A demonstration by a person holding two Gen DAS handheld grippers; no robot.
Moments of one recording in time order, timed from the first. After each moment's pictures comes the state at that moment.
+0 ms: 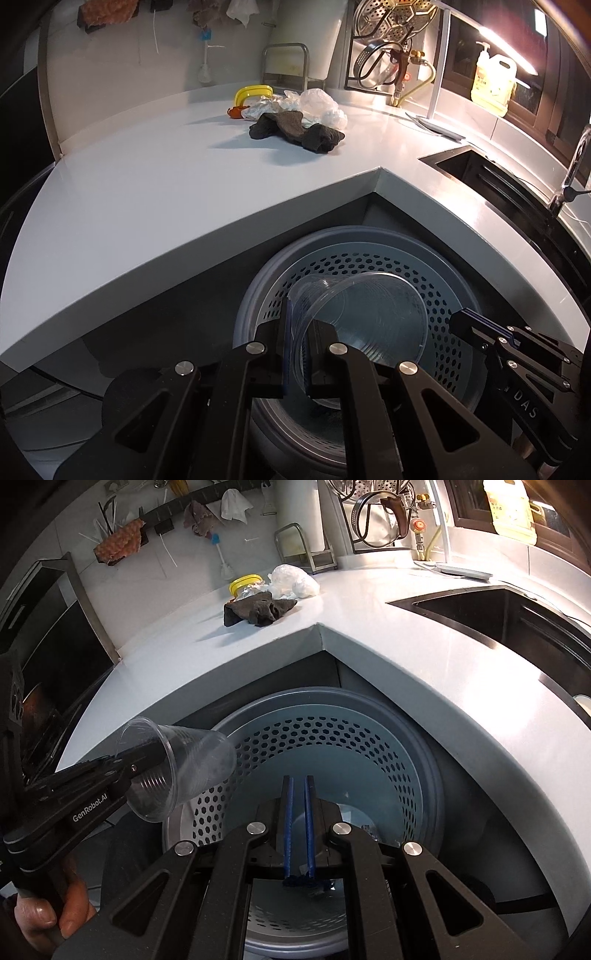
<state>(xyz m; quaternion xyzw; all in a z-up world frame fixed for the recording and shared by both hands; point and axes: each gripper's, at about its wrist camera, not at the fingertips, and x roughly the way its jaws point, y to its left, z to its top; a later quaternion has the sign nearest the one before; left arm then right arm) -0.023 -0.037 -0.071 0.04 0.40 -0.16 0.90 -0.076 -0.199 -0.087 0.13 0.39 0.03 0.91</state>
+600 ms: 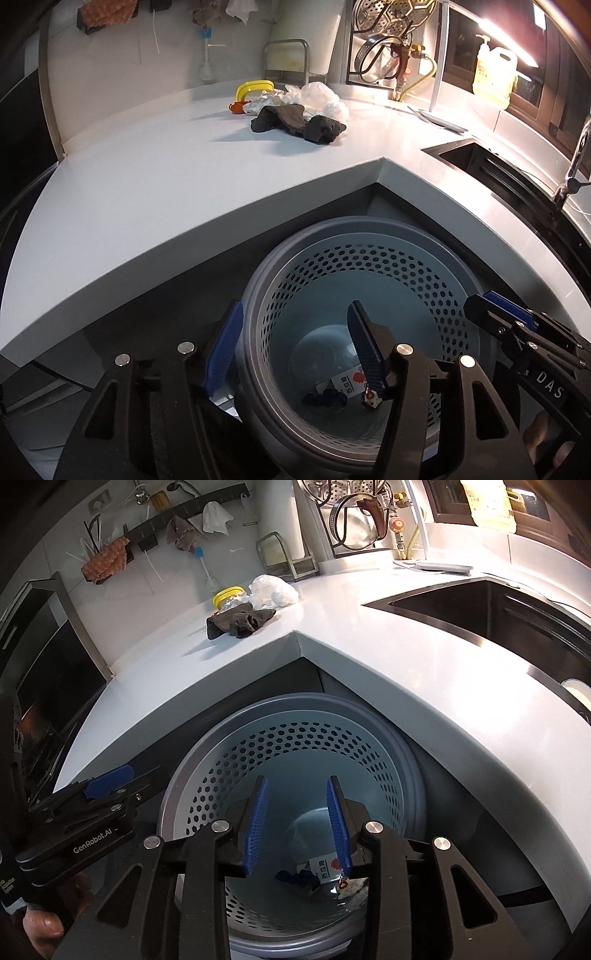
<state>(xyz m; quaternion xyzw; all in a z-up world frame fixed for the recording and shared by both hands) -0.027 -0.038 -0.077 0.05 0.40 -0.15 0.90 -0.085 -0.216 -0.089 0.16 0.38 0.01 0.91</state>
